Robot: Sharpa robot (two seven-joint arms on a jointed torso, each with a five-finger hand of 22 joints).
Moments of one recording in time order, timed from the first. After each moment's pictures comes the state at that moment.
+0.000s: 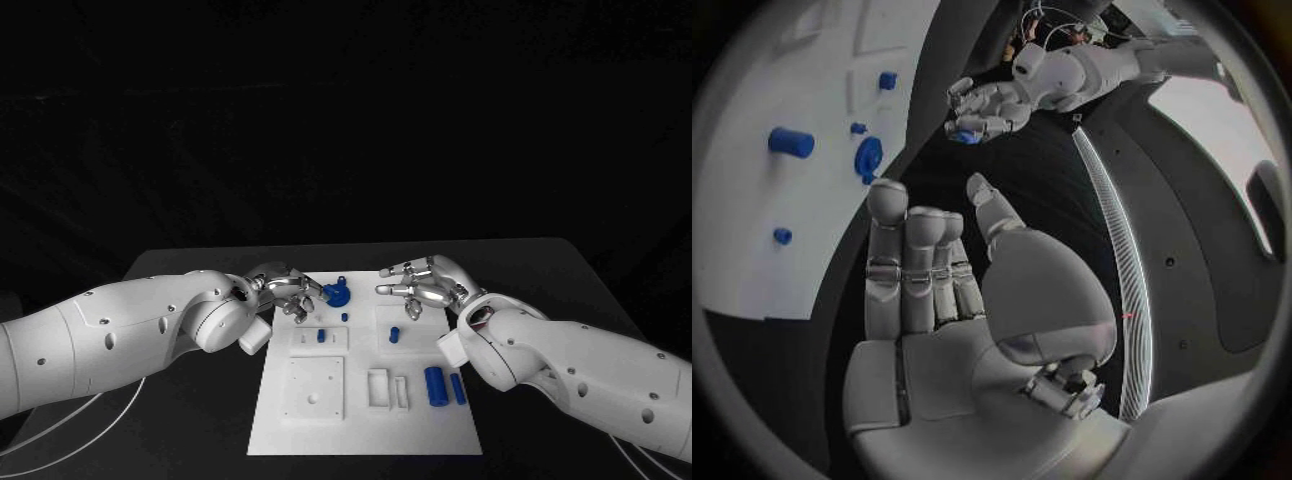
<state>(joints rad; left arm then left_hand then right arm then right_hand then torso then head) 1.38 -0.71 -0.24 1.34 -0.33 -0.14 -0.08 1.04 -0.01 0.47 -0.28 0.63 1.19 0.04 0.12 0.64 1.47 -0.08 0.55 0.26 1.37 -0.14 1.27 0.58 0.01 1.18 -0.16 0.58 1.31 1.01 -0.78 0.16 1.53 -0.74 -0.49 0.07 1.26 0.01 0.01 -0.24 0.26 1.00 0.12 0.07 0.06 1.14 0.01 0.95 0.95 1.38 -0.06 0.95 0.90 0.09 1.44 -0.08 0.43 1.31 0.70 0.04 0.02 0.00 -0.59</state>
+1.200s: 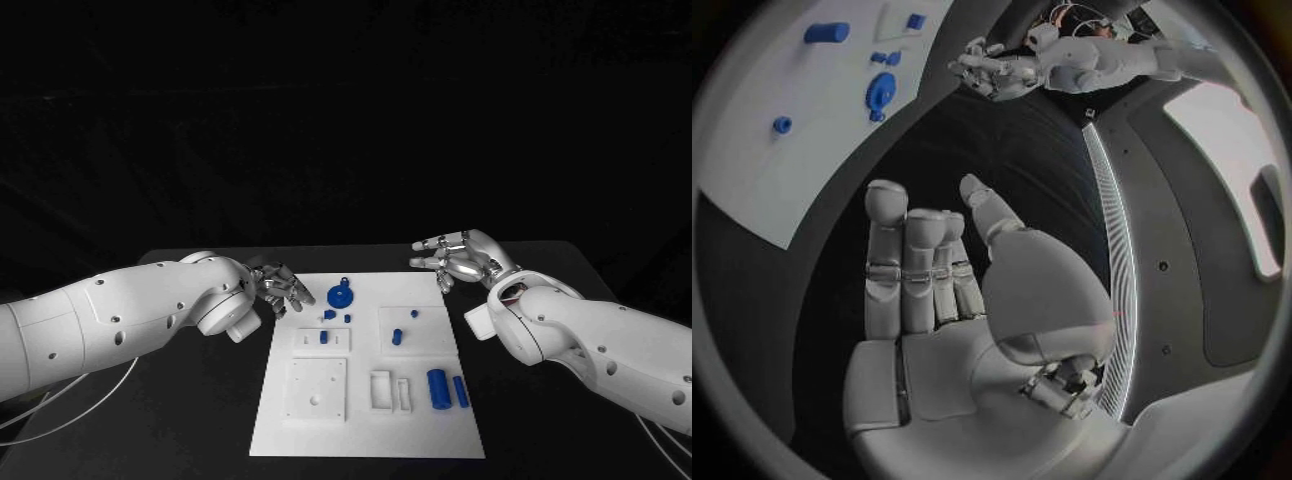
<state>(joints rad) 1.42 -0.68 -0.24 1.30 -0.65 -0.19 -0.30 1.27 -0.05 0.17 -0.08 0.10 1.15 0.06 0.07 0.30 1.43 -0.03 0.31 0.14 1.36 -0.10 1.11 0.51 0.01 1.19 -0.11 0.46 1.28 1.04 -0.83 0.21 1.48 -0.78 -0.50 0.08 1.25 0.01 0.10 -0.28 0.28 1.04 0.11 0.07 0.06 1.14 0.01 0.96 0.94 1.38 -0.06 0.96 0.90 0.09 1.44 -0.08 0.46 1.31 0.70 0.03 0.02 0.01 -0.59</state>
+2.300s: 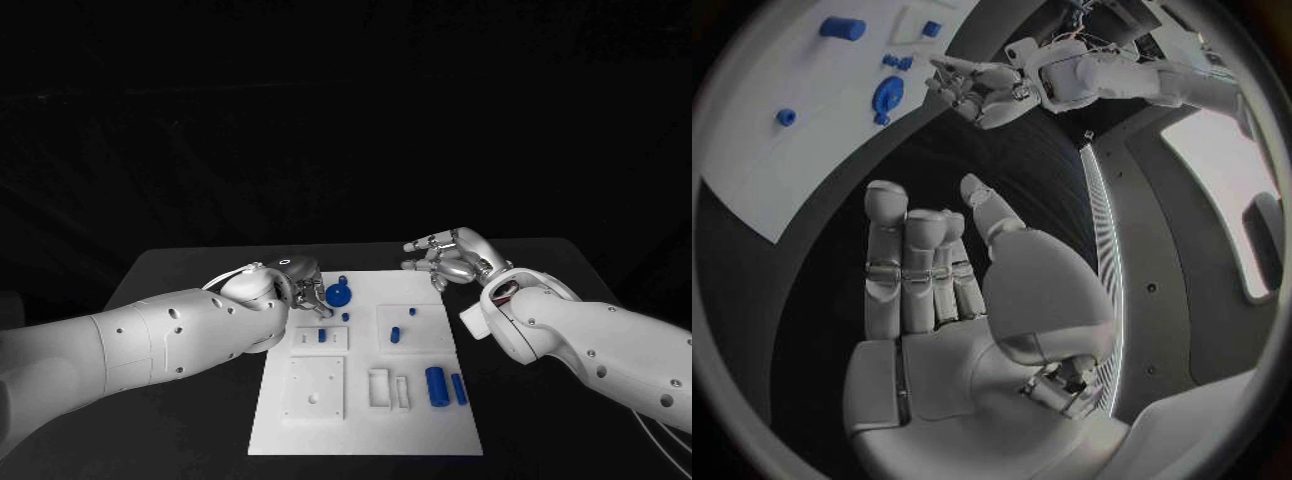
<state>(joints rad) 1.33 -0.52 -0.24 1.20 -1.35 -0.31 -0.35 1.33 -0.09 -0.10 -0.01 0.10 1.24 0.05 0.08 0.12 1.39 -0.01 0.25 0.08 1.36 -0.08 1.08 0.51 0.01 1.23 -0.10 0.35 1.31 1.04 -0.81 0.21 1.48 -0.91 -0.49 0.07 1.25 0.00 0.11 -0.28 0.28 1.05 0.11 0.07 0.06 1.15 0.01 0.96 0.95 1.38 -0.06 0.96 0.91 0.09 1.44 -0.08 0.47 1.31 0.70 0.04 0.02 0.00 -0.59</state>
